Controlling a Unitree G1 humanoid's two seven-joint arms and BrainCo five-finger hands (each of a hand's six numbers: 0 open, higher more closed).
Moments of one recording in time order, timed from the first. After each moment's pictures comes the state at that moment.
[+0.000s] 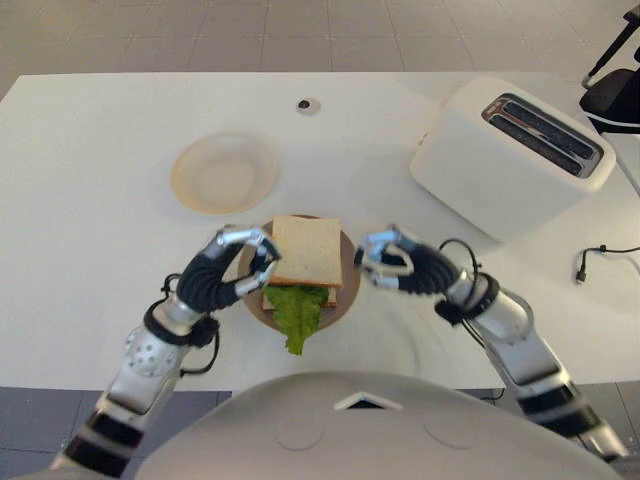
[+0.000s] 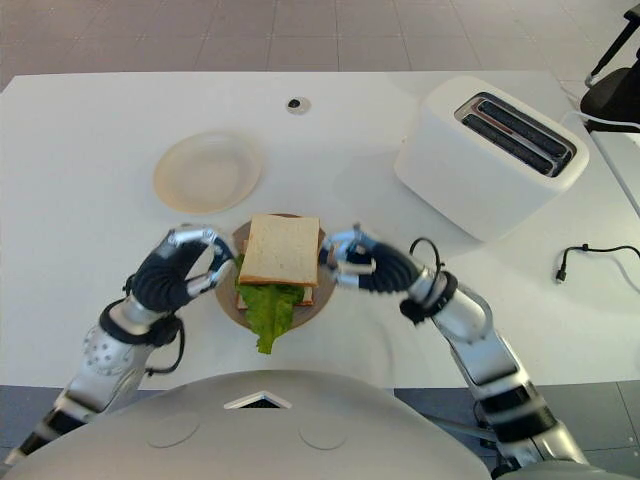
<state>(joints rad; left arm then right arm) 0.55 0.75 -0.37 -0.31 -0.45 -0.74 -0.42 0.39 -0.71 0.33 -0.36 0.24 -0.57 0.62</state>
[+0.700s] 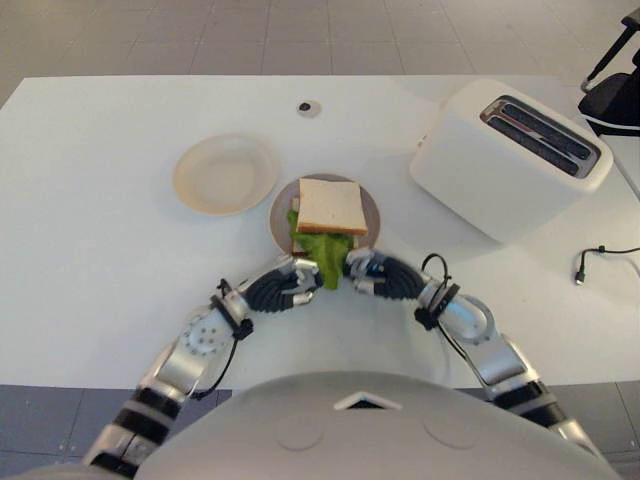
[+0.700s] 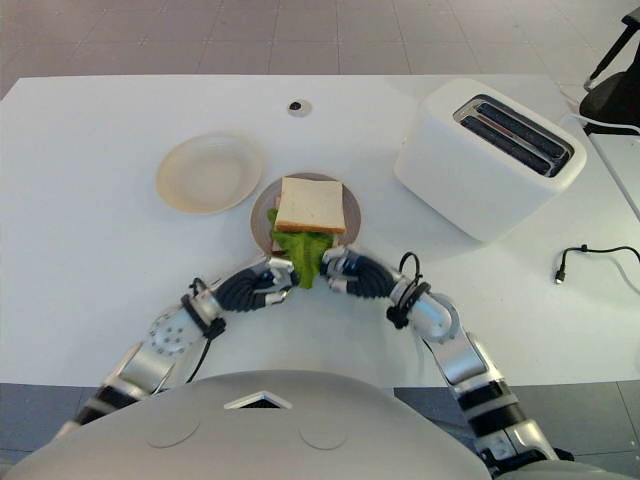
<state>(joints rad) 0.19 0.34 -0.38 0.09 0.32 -0.49 -0.23 0.20 -0.38 0.24 -0.02 -0.21 -0.30 0.27</state>
